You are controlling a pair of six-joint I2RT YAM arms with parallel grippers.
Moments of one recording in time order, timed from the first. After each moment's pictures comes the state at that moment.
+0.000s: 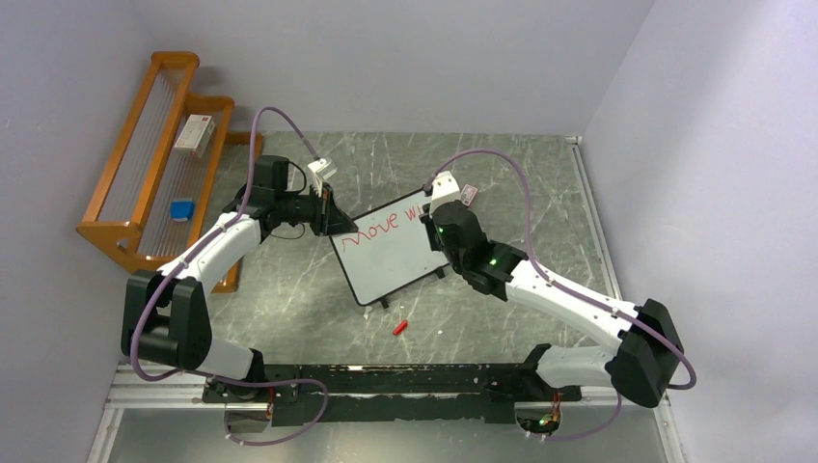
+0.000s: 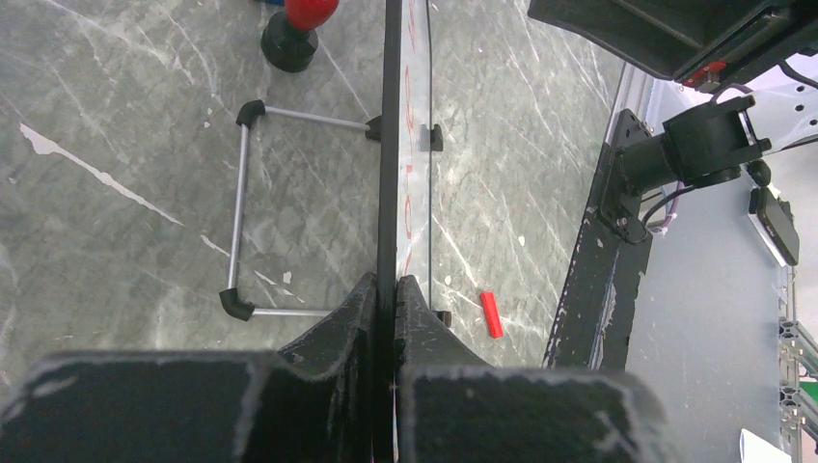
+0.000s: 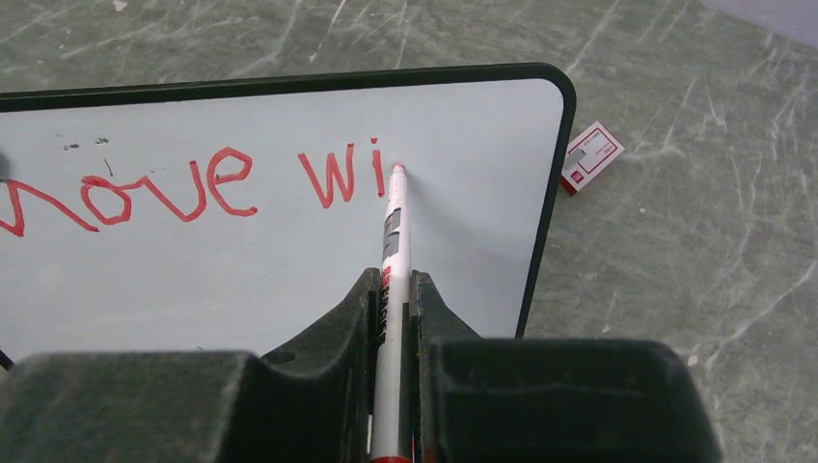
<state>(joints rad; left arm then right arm) -0.23 1.45 0.98 -0.24 0.97 0.04 0.85 1.23 0.89 -0.11 0.50 0.10</state>
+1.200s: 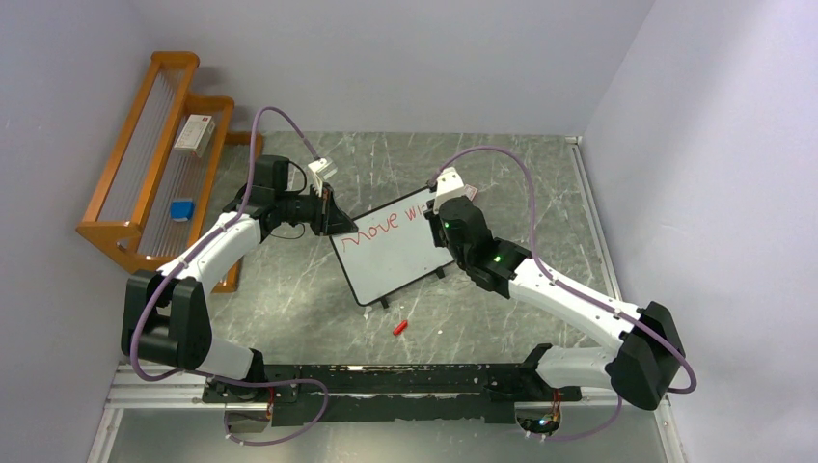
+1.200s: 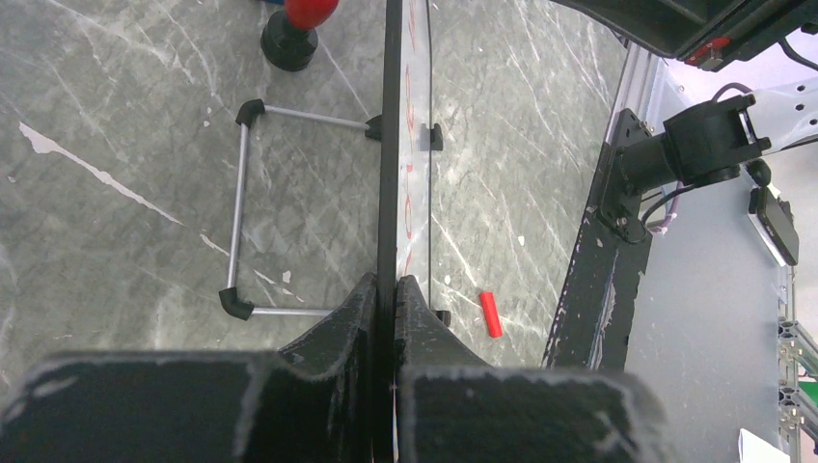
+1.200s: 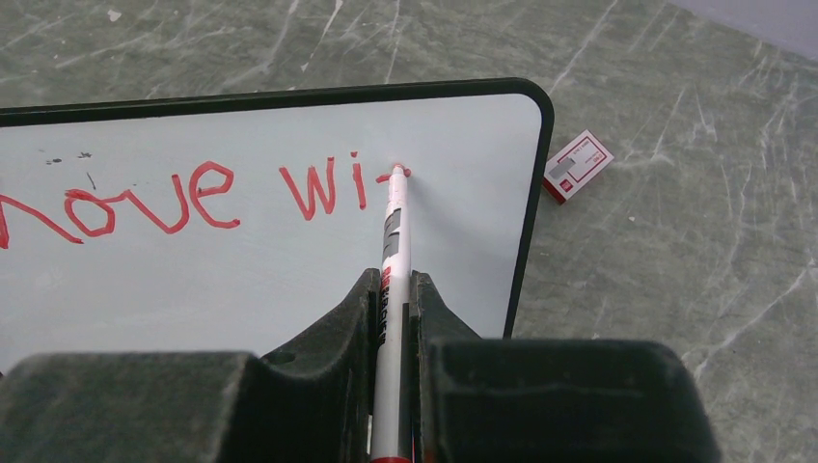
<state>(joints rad) -0.24 1.45 0.98 -0.25 0.97 0.04 0.81 1.22 0.89 -0.10 0.46 0.07</state>
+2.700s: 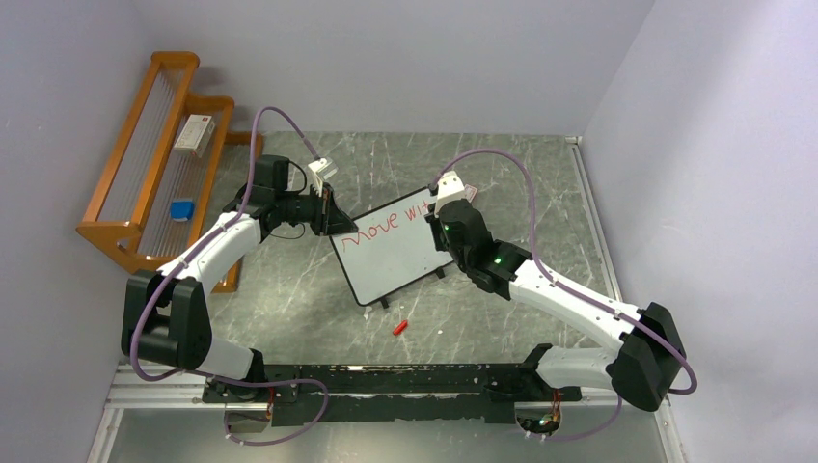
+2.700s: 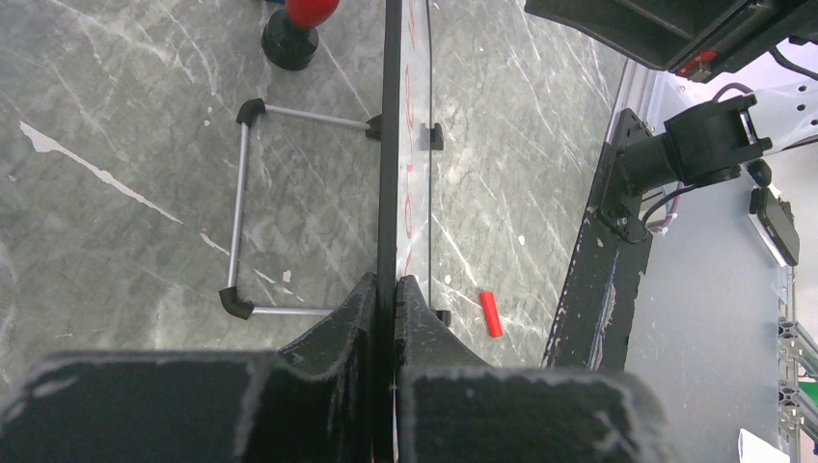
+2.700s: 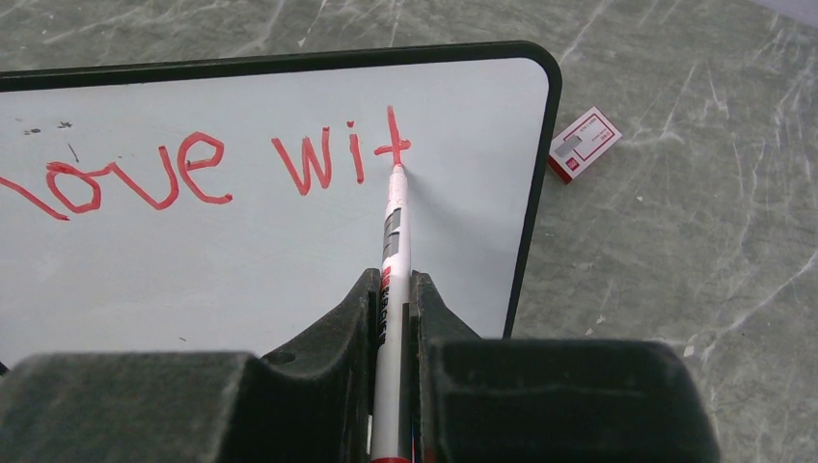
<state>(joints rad) -0.24 1.45 0.98 -0.25 0.96 0.04 0.81 1.21 0.87 -0.13 0.45 0.09</state>
